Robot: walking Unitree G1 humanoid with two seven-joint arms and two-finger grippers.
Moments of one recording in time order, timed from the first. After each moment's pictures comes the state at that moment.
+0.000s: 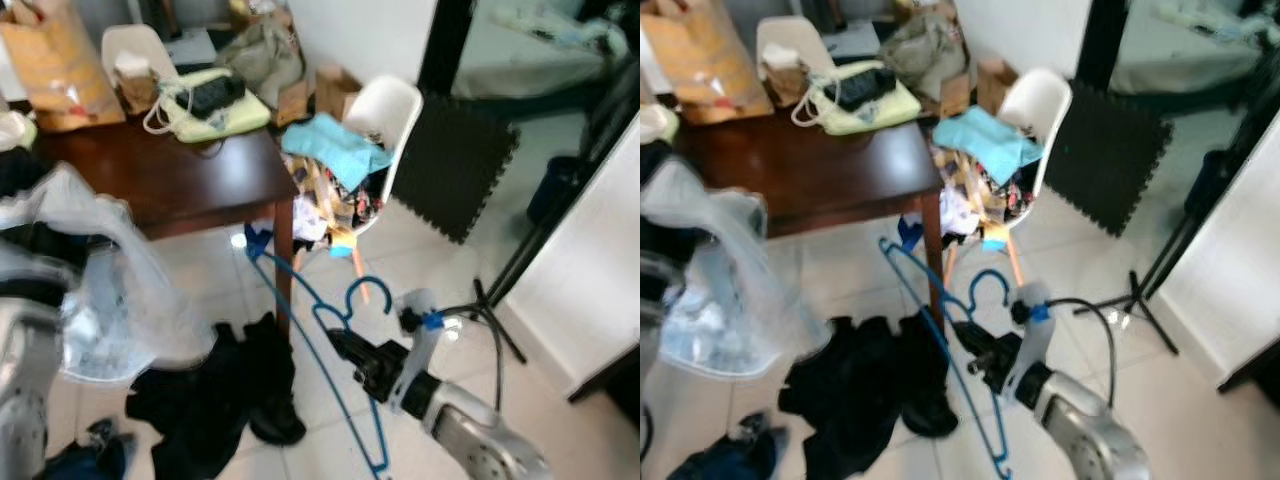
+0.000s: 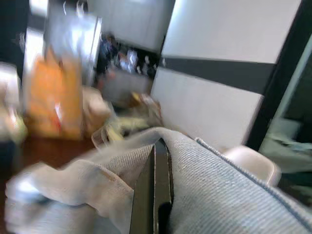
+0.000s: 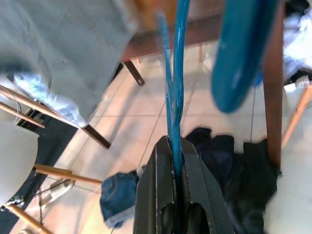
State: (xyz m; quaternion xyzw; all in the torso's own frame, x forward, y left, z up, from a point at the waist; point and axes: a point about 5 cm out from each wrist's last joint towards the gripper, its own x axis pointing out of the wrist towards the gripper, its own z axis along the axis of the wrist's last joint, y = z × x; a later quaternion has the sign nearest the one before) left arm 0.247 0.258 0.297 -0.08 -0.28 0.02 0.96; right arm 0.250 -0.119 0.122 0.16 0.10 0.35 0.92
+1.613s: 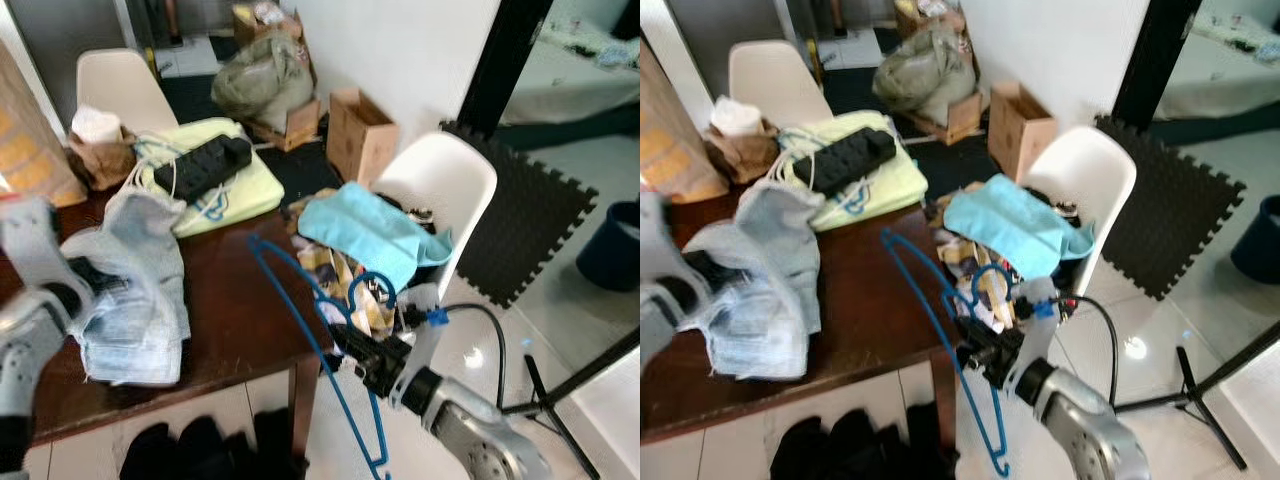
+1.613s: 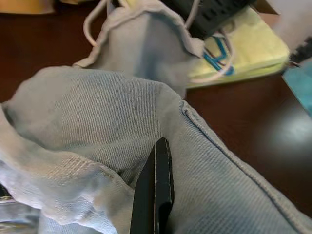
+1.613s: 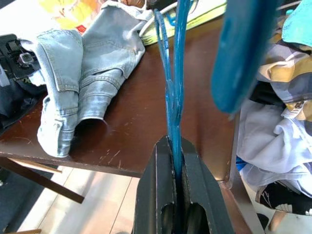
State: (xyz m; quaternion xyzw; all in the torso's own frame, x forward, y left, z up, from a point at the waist) left arm 0.299 0.288 0.185 -0.09 0.10 0.03 0.99; right arm 0.249 -0.117 0.122 0.16 0.10 0.35 0.92
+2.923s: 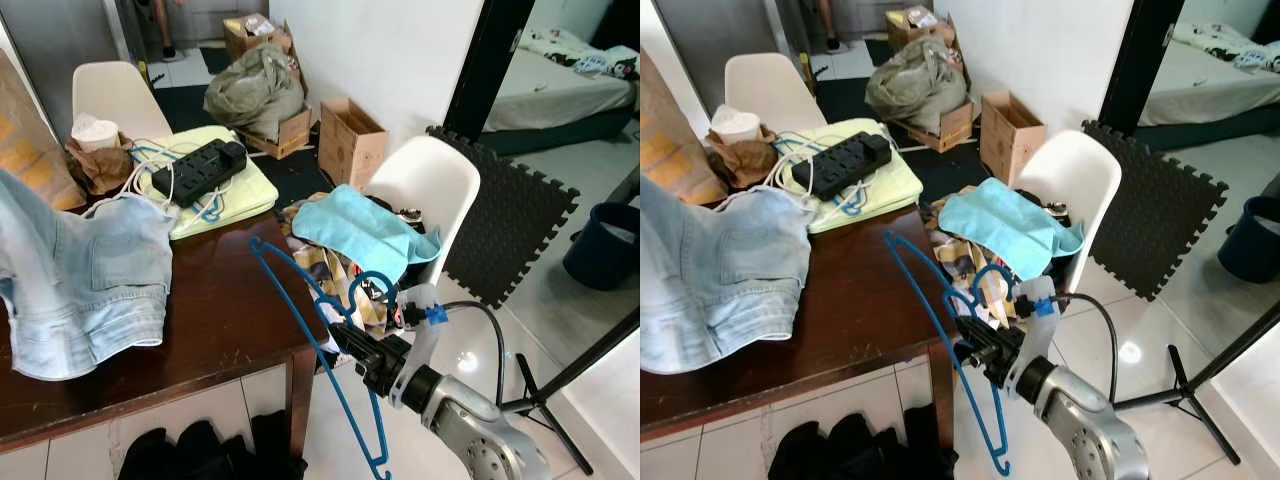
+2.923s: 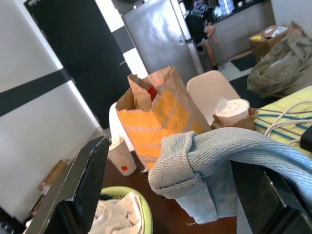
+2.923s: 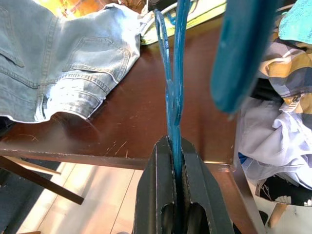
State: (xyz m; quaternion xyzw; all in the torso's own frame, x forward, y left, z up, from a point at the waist) left arm 0.230 0.339 0.321 0.25 -0.13 0.27 0.92; right arm 0.253 -0.118 0.119 0.17 0.11 0.35 0.92
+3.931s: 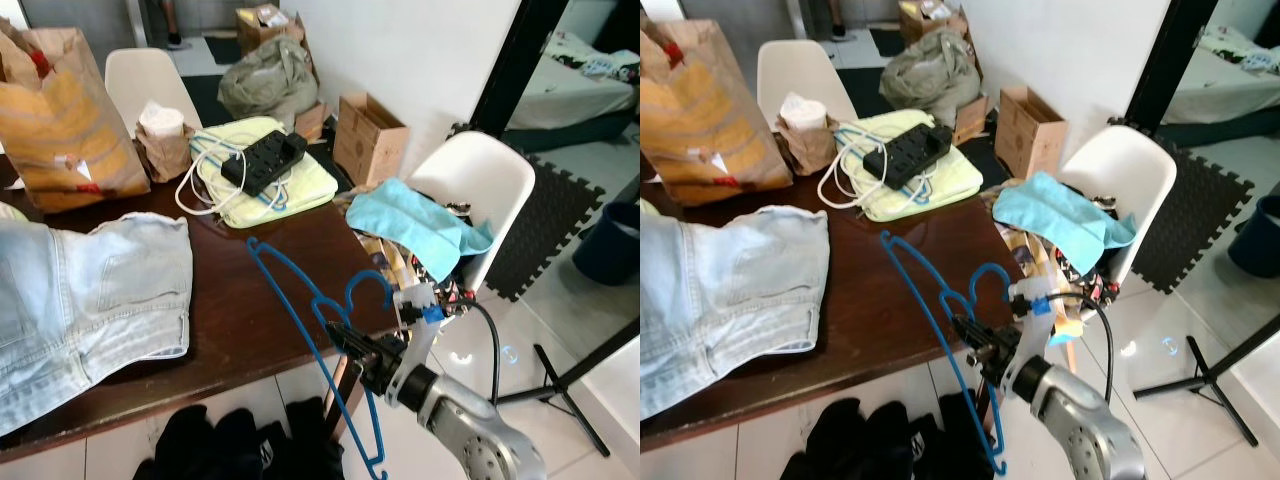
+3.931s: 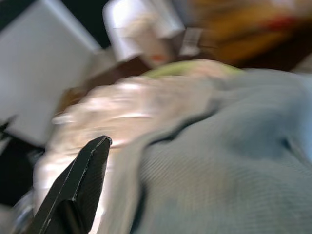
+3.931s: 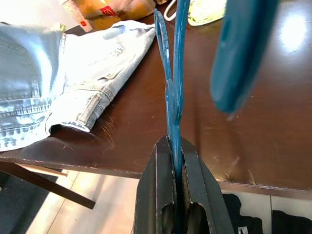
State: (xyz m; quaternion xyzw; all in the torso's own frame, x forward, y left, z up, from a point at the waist) left arm 0.228 0.375 0.243 0.28 0.09 0.25 0.92; right arm 0.254 -0.116 0.119 0.17 0.11 0.35 0.91
